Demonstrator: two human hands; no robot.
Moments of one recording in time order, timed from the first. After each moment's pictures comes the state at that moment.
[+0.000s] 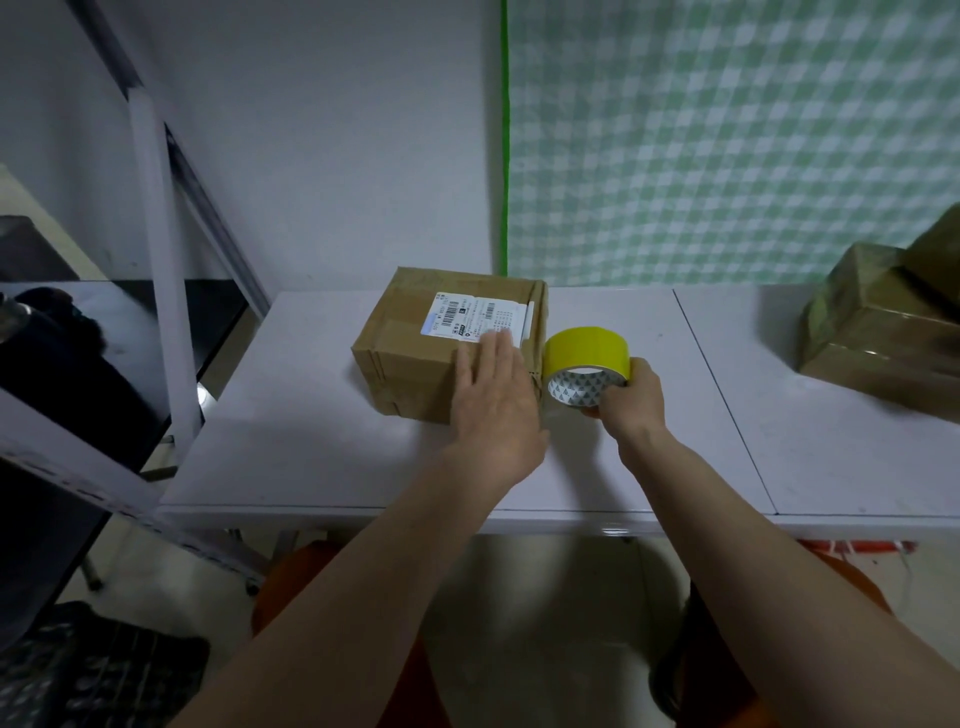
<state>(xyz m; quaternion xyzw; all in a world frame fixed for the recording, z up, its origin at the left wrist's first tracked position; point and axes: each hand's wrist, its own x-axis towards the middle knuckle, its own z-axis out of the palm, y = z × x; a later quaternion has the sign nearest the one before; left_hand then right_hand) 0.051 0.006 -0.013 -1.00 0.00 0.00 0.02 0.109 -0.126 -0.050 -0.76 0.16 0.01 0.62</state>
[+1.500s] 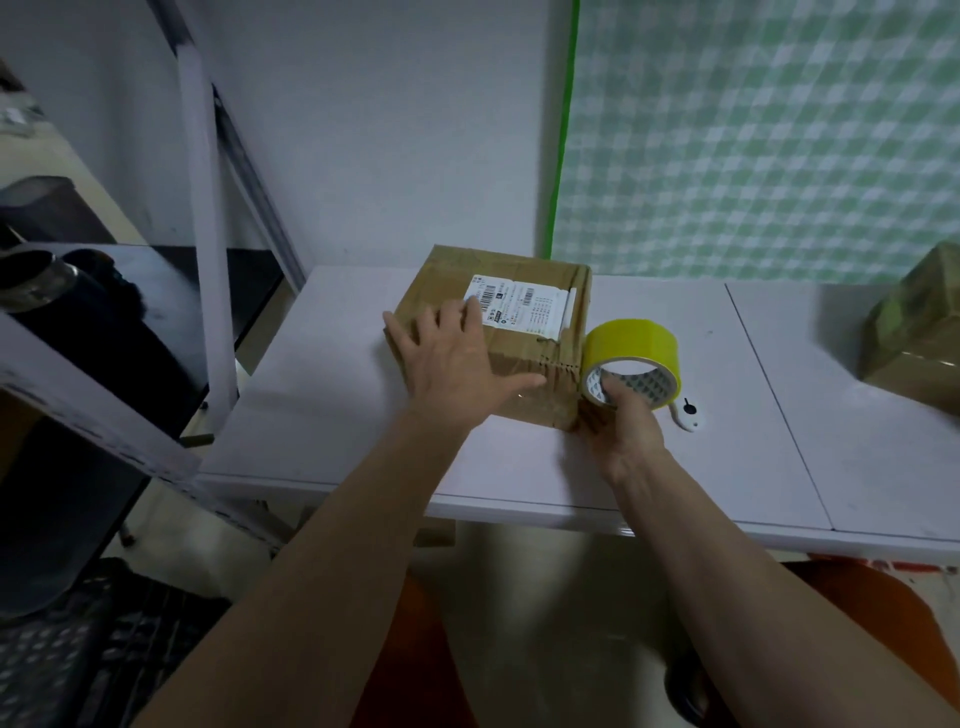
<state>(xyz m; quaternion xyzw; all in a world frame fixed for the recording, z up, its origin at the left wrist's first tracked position) 0.075 0.089 -0.023 -0.99 -0.11 -0.08 -0.02 0.098 -0.075 -0.080 -0.46 0.27 0.13 0.84</state>
